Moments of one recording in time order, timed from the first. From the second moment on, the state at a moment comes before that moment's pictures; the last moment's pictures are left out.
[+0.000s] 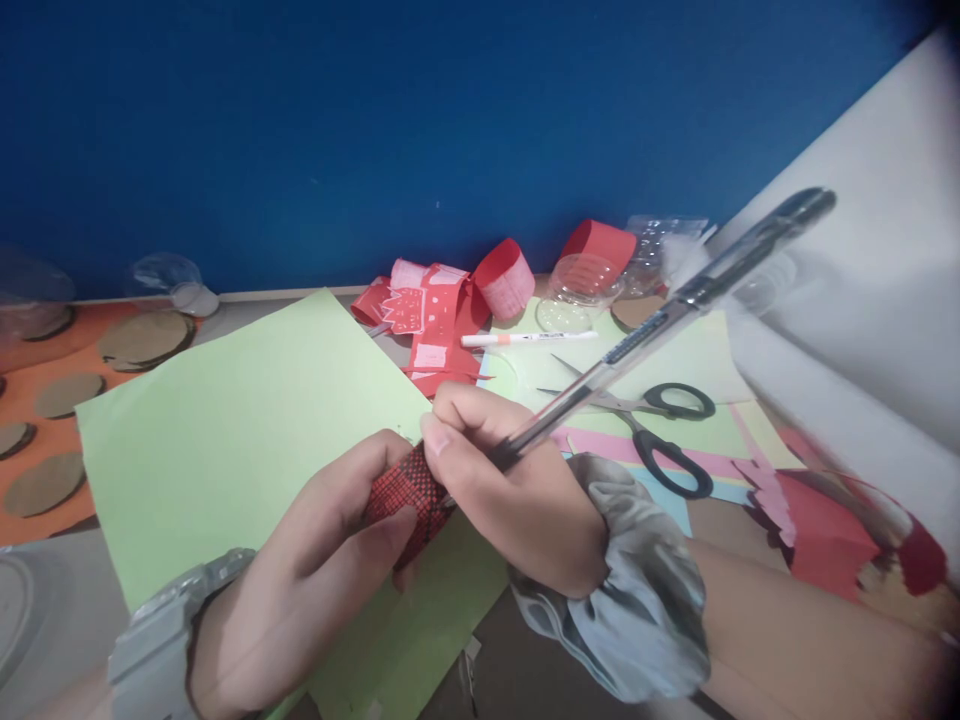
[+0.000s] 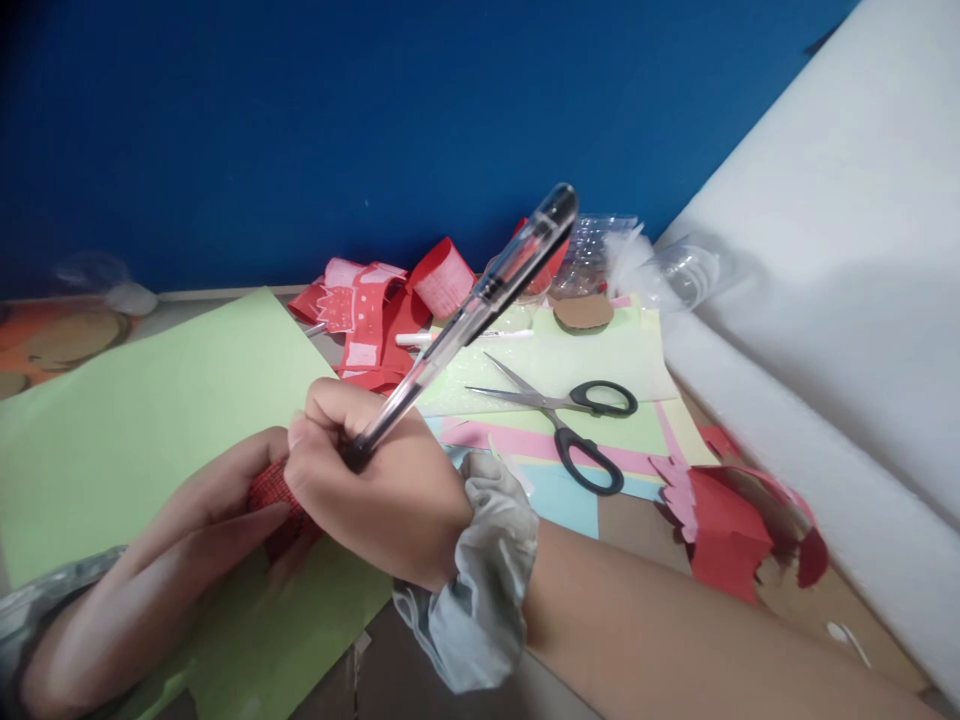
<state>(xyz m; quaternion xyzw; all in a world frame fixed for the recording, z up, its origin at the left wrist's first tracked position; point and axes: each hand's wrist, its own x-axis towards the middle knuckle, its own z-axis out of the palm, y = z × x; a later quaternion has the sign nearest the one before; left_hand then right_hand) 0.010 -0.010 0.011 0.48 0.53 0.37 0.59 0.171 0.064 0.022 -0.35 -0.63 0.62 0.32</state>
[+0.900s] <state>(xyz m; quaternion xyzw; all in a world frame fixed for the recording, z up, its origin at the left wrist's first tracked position) 0.007 -0.009 0.011 0.54 0.53 0.35 0.55 0.172 0.063 0.026 -0.32 -0.62 0.63 0.33</state>
